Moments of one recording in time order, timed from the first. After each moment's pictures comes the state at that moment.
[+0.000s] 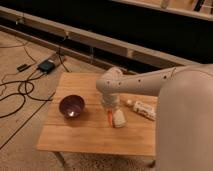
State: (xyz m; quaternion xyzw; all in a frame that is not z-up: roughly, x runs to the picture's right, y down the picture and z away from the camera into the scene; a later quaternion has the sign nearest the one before) arm 0.031 0.143 0.811 -0.23 0.24 0.66 0.68
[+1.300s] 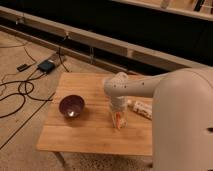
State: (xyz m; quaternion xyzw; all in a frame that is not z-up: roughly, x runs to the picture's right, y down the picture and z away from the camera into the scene) arm 0.082 0.166 0.839 -0.22 0.30 0.67 0.64
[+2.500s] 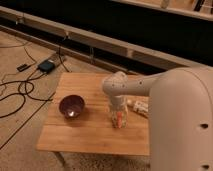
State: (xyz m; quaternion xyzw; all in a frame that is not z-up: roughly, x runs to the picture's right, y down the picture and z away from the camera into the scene) arm 0.077 0.163 0.838 -0.22 0.30 0.67 0.65
